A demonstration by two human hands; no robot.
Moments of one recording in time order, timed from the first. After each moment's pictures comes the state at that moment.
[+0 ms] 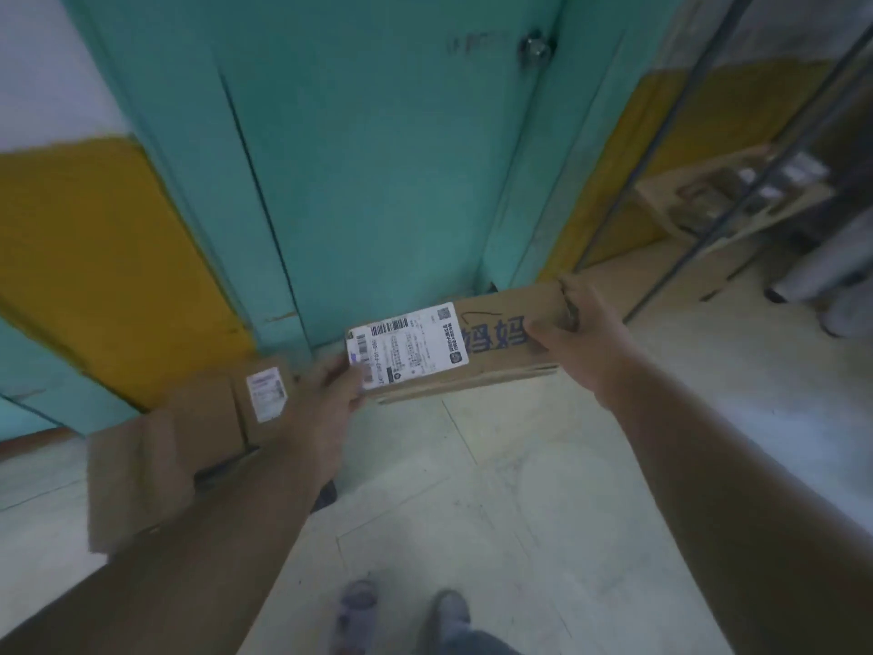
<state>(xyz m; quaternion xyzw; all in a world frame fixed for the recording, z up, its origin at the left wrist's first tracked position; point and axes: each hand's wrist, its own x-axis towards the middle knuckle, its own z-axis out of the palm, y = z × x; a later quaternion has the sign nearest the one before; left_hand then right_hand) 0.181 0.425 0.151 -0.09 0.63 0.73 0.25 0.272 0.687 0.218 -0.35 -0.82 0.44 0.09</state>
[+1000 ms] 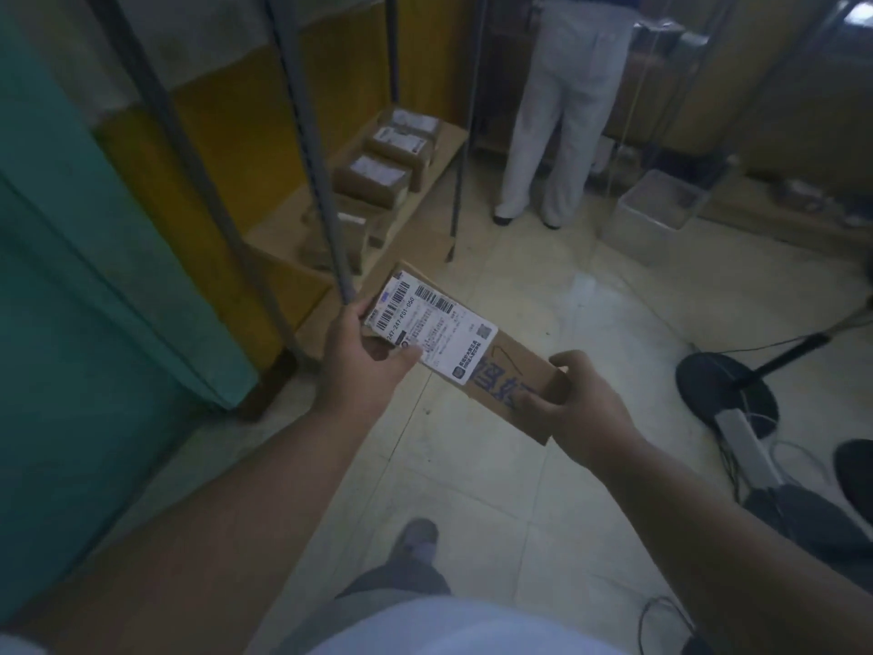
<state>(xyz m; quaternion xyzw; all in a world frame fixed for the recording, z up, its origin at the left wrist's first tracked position) 0.287 1.146 0.179 0.36 0.69 0.53 0.33 0.526 1.203 0.194 -0.63 -0.66 0.38 0.16</state>
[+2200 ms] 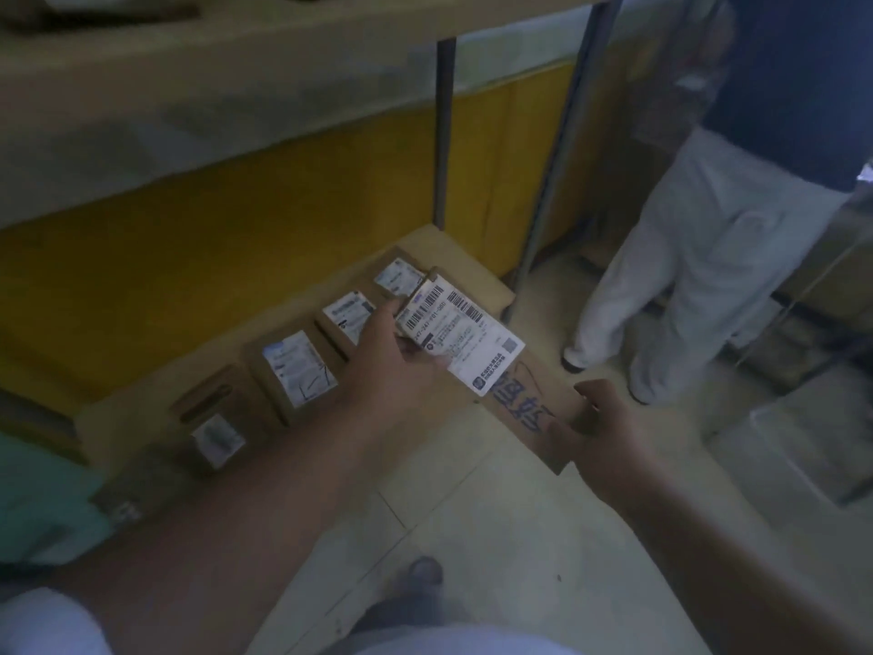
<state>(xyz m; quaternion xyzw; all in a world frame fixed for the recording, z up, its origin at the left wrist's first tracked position) 0.202 1.806 0.192 0.26 0.77 0.53 0.23 0.423 1.935 0.180 -0.49 -0.75 0.42 0.15</state>
